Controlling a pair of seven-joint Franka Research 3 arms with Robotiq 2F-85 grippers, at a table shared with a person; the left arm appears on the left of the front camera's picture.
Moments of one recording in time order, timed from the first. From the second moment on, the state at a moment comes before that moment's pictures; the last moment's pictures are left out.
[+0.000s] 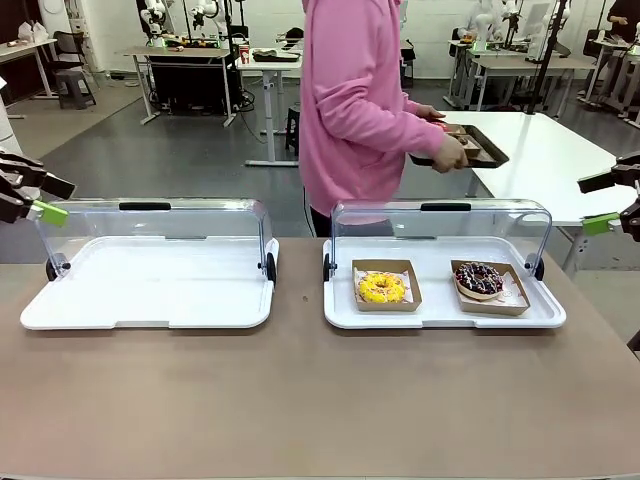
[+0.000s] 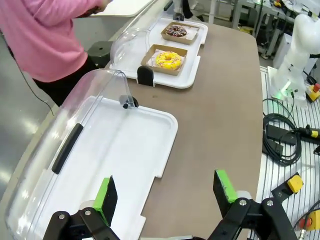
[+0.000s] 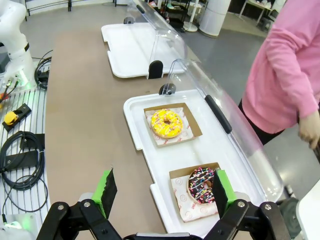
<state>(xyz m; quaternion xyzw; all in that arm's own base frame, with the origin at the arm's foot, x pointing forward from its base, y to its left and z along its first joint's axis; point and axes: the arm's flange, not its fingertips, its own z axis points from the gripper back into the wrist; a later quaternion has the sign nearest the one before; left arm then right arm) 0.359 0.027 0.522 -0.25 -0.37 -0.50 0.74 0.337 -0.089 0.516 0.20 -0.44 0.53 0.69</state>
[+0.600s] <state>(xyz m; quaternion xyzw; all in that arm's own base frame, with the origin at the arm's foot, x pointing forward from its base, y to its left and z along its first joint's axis) 0.347 0.036 0.526 -0.23 -0.38 -0.44 0.78 0.337 -0.089 0.516 0.20 -0.44 0.53 0.69</state>
